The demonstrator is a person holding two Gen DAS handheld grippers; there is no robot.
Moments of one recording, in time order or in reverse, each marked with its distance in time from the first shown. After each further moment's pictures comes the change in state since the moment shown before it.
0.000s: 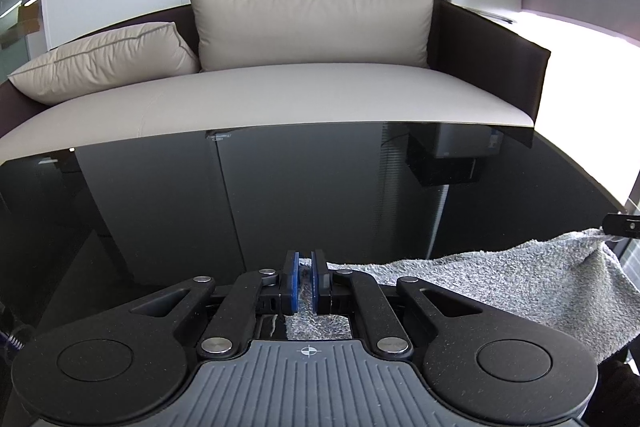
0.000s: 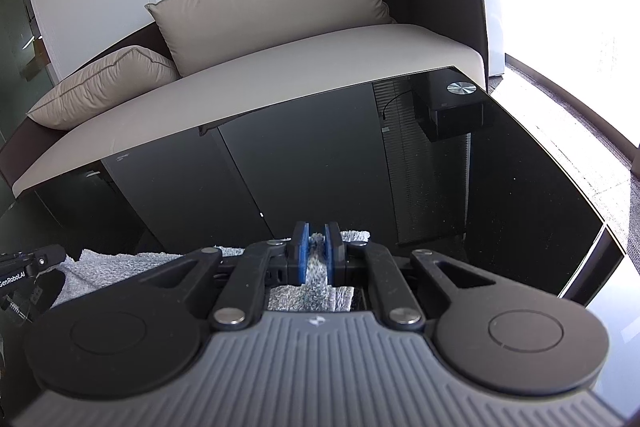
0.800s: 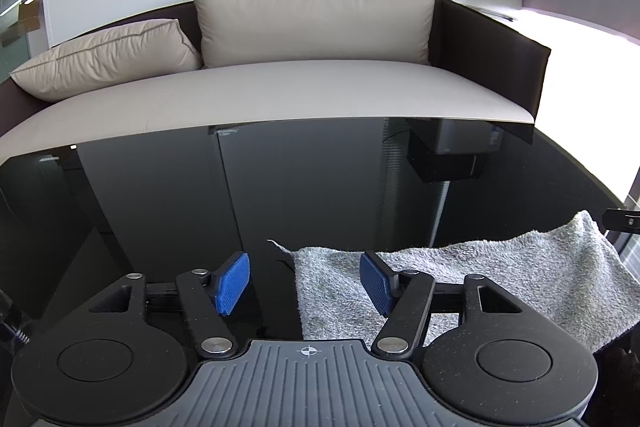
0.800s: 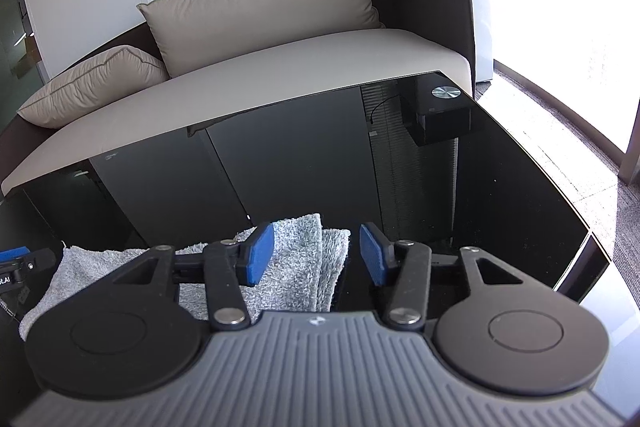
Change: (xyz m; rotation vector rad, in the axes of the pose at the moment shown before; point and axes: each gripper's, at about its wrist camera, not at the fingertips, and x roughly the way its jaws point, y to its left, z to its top) left arm -0.010 0.010 -0.007 0.006 0.017 -0.001; right arm -0.003 0.000 -0.003 -0.043 -0.006 -0.055
